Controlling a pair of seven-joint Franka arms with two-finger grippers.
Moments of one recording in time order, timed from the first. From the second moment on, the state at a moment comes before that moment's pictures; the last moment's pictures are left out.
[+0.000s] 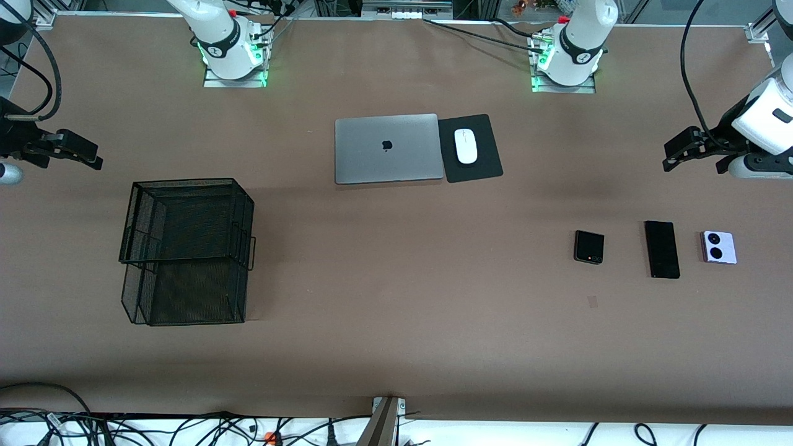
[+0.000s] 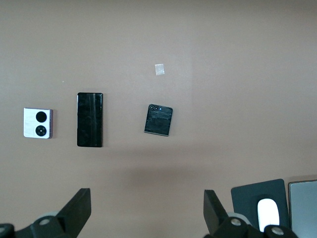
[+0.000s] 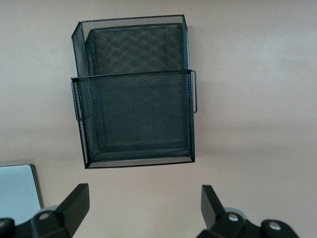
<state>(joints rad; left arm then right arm) -0.02 -0.04 0.01 -1.74 0.00 1.72 0.00 -0.13 0.06 0.08 -1.60 -0.02 1.62 -0.02</state>
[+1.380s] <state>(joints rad) -0.01 0.05 0.02 -1.67 0.00 1.68 0.00 -0.13 0.06 0.08 -1.60 -0.02 1.62 -0.02</state>
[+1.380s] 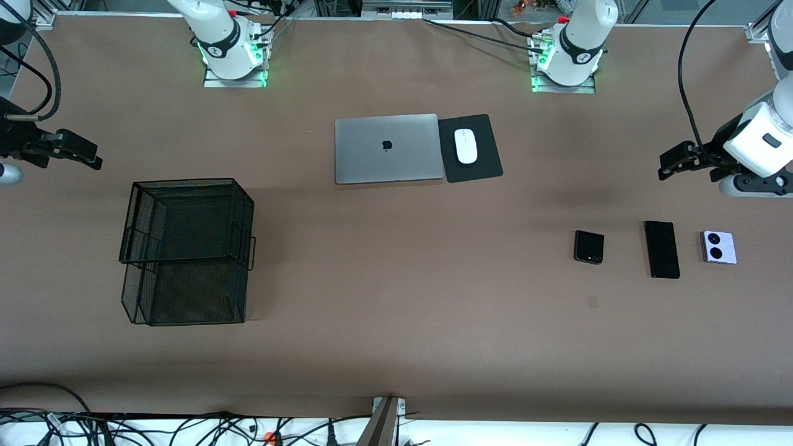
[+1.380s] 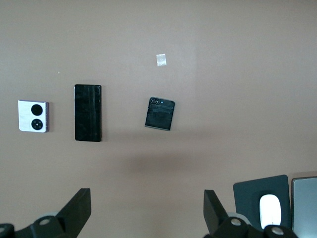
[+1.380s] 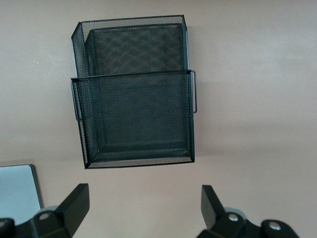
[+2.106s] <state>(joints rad) 0.01 0.25 0.03 -1.65 0.00 1.73 0.04 -0.13 0.06 0.08 -1.60 -0.02 1.62 -0.02</state>
